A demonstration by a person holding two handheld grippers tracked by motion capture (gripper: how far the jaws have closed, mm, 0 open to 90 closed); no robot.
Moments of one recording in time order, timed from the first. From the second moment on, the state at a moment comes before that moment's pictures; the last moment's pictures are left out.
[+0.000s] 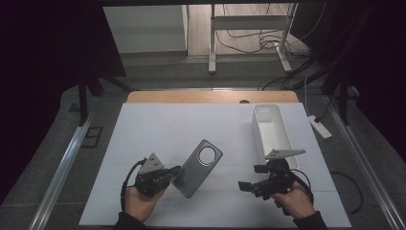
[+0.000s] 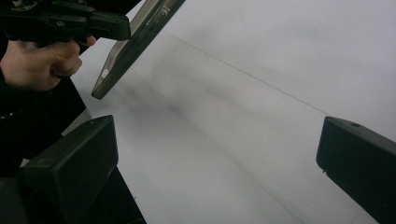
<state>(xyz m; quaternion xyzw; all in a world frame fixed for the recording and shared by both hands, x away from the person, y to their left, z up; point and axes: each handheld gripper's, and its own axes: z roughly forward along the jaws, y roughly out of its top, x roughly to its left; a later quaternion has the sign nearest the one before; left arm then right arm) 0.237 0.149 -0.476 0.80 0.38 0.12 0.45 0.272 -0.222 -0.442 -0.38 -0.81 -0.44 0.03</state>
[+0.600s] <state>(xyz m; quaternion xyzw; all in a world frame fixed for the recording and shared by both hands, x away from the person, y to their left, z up) 0.239 0.139 -0.478 0.80 0.38 0.12 0.44 0.279 -0.195 -0.445 -0.36 -0.81 -0.45 0.04</state>
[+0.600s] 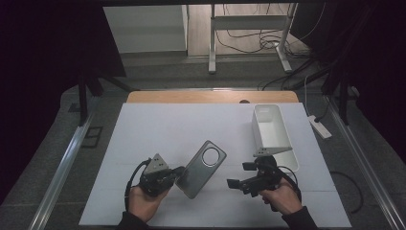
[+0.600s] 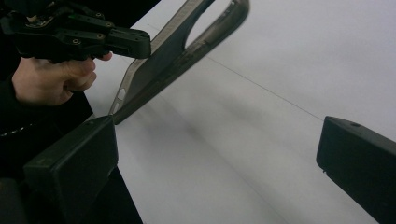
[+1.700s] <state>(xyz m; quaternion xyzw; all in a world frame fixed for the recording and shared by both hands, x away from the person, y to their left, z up) 0.240 0.126 -0.478 0.80 0.37 0.12 0.45 0.289 -0.153 -0.452 -0.36 -0.81 -0.45 0.08</state>
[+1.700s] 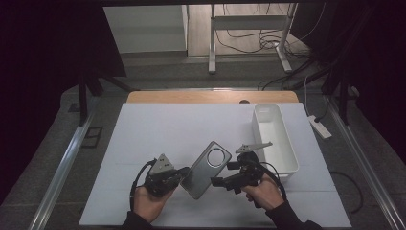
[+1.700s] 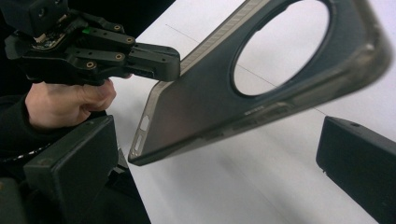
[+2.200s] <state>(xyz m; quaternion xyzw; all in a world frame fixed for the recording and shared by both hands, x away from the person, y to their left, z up) 0.239 0.122 -0.478 0.81 0.37 0.12 0.45 0.294 -0.139 -0.453 -0.36 -0.82 -0.44 0.09</state>
